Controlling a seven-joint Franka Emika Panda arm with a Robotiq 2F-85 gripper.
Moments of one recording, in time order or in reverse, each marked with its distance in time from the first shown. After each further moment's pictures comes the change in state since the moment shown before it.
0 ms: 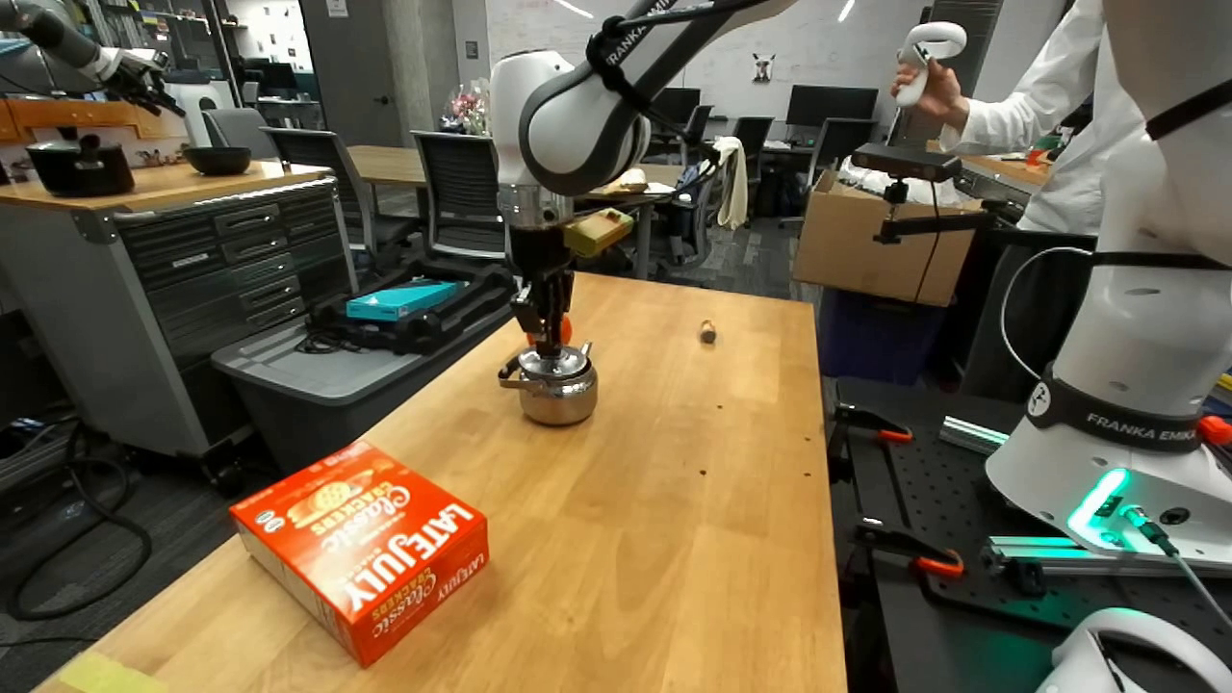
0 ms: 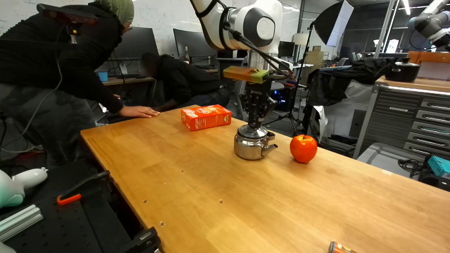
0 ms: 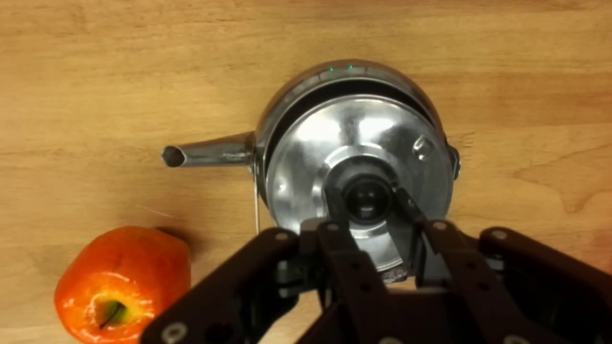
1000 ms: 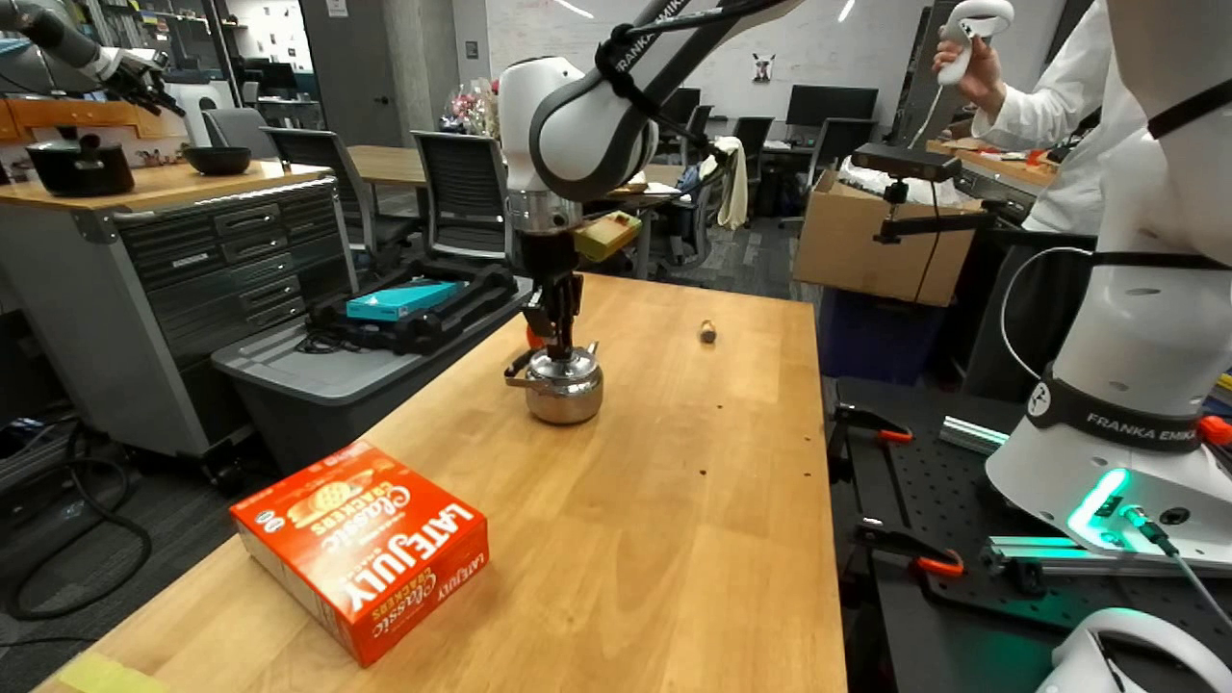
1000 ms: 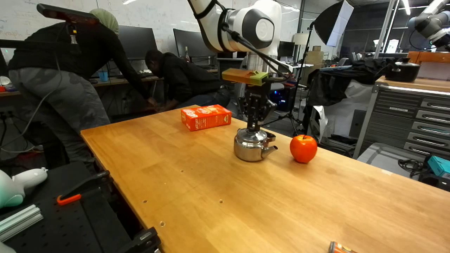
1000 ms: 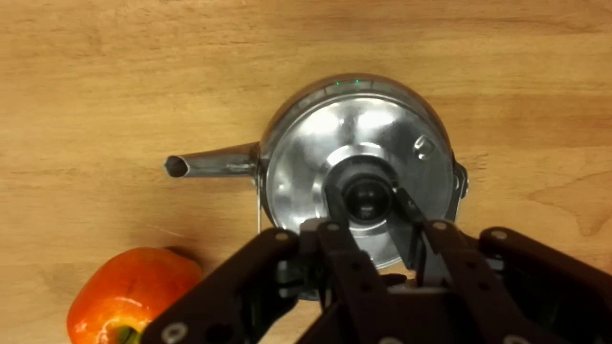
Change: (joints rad) arm 0.001 -0.014 -0.009 -0.041 -0.013 0.010 0.000
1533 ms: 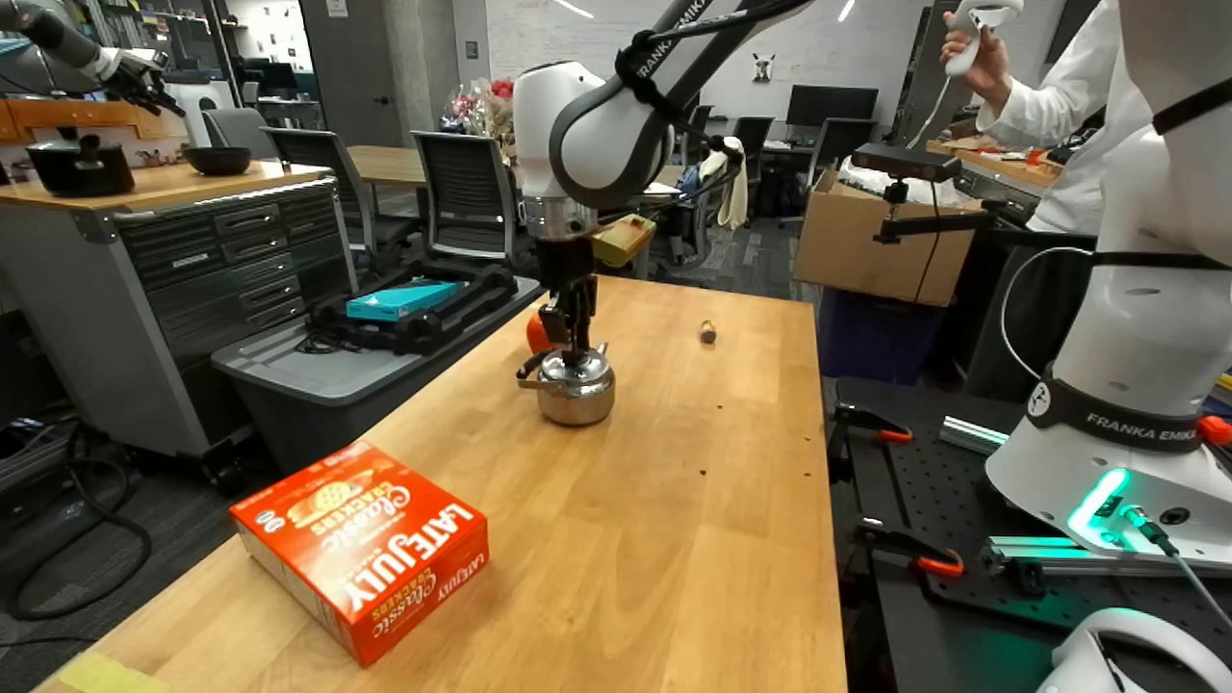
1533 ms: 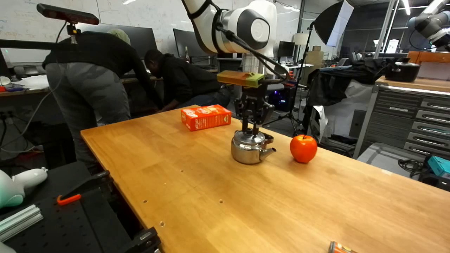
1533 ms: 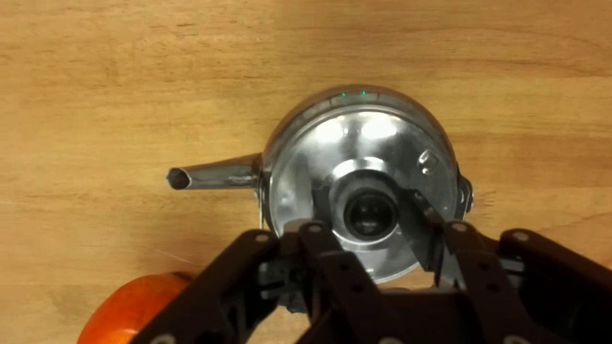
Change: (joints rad) arm 0.000 -0.042 -0.001 -0.081 -0.029 0.026 -0.001
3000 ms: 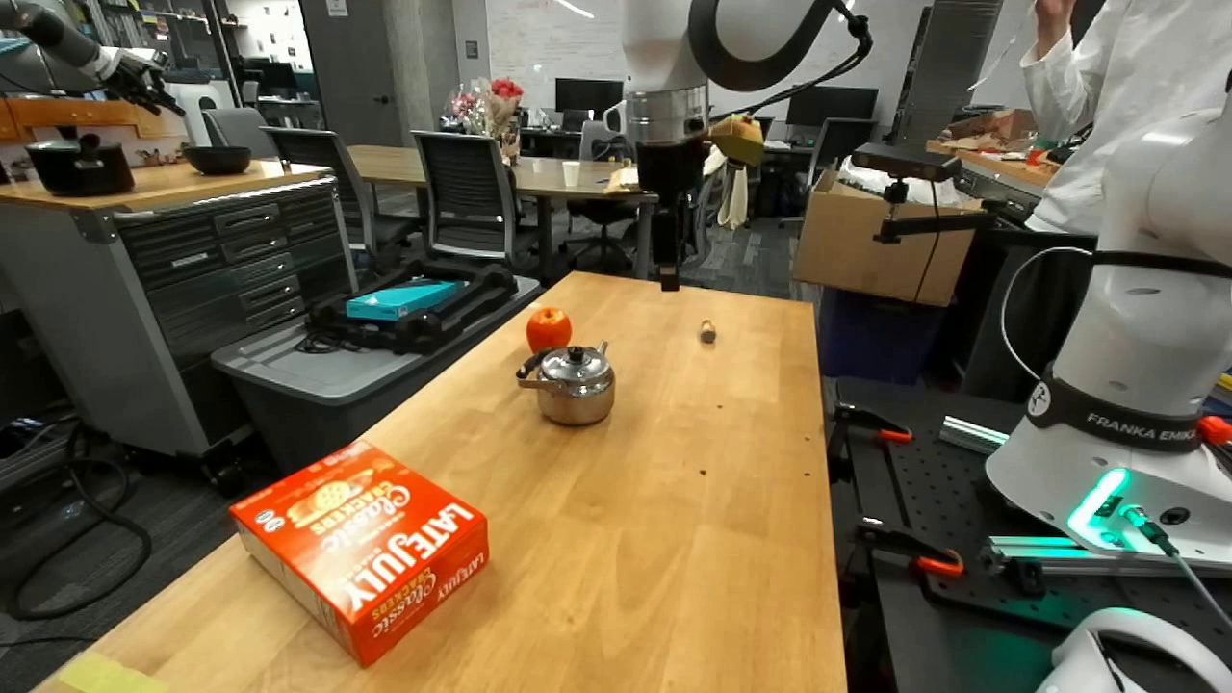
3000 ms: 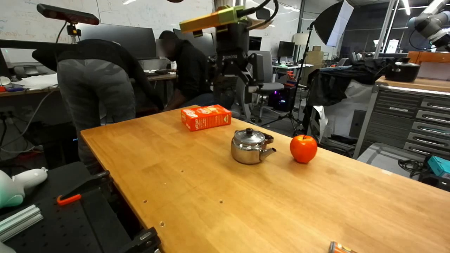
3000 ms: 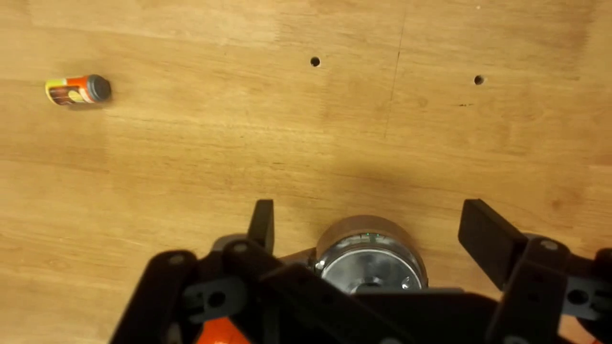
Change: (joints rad) arm -0.010 -0.515 -0.013 -0.389 -0.122 -0.147 -0.073
